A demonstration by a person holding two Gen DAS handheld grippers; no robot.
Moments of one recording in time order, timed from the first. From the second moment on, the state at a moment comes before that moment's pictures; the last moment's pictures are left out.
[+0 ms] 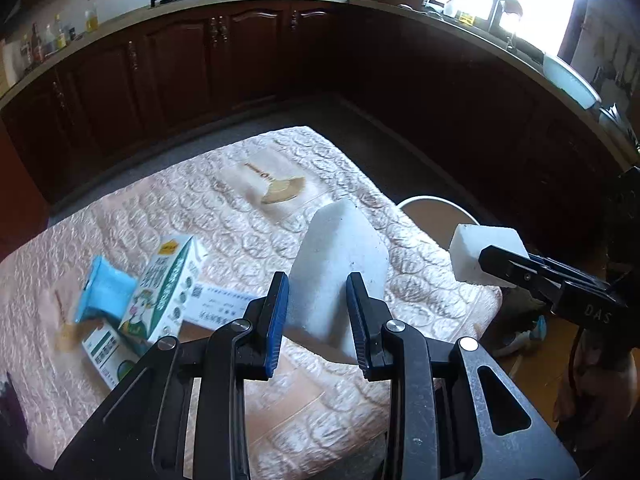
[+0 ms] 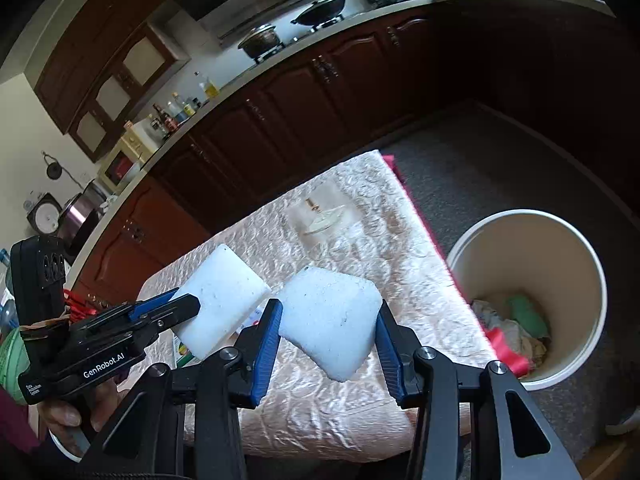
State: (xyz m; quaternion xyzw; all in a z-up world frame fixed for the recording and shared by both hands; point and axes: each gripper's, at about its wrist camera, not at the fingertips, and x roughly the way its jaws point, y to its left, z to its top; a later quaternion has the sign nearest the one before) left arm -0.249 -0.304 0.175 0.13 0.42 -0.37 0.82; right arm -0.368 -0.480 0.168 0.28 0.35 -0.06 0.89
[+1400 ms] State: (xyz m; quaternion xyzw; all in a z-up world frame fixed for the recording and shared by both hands) left arm -0.277 -0.505 0.117 0.16 0.46 -0.46 0.74; right arm -0.439 -0.626 0.088 0.36 0.37 -0.24 0.82
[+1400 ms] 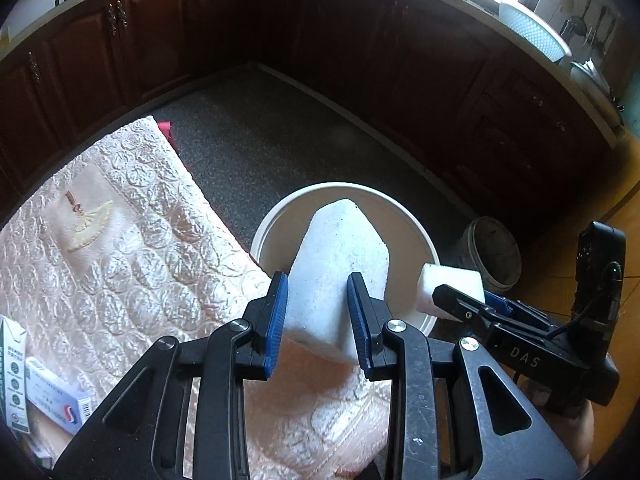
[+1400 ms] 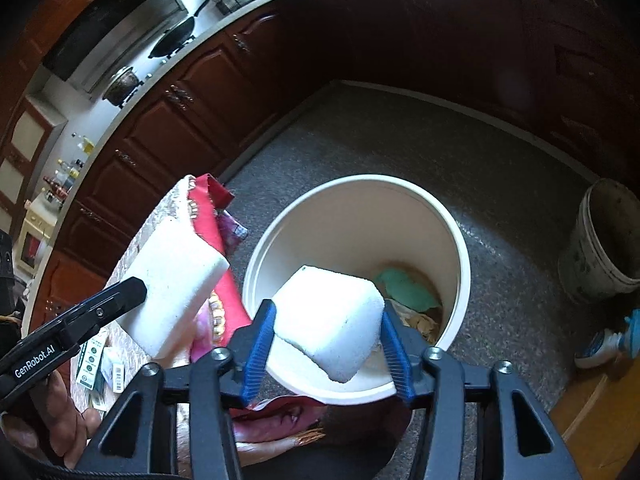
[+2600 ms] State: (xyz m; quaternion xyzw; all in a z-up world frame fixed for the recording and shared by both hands) left arm -0.269 -0.451 0.135 0.13 0.45 -0.43 0.77; right arm -0.434 -0.593 0.095 0.35 0.38 -0.23 0.83
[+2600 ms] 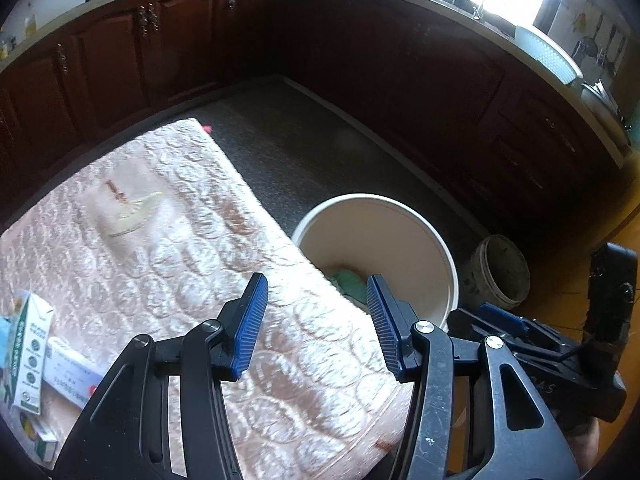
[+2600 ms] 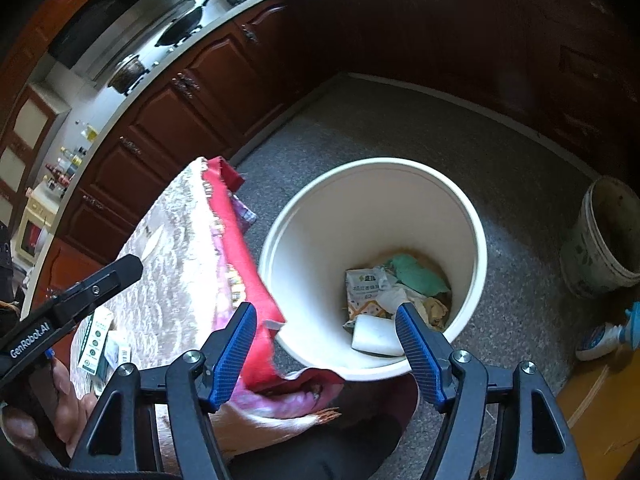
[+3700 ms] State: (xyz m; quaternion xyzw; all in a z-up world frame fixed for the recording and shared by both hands) left arm -0.221 -0.253 0.156 0.06 0.43 -0.30 0.85; right arm -0.348 -0.472 0.144 0.23 0.40 -0.15 0.88
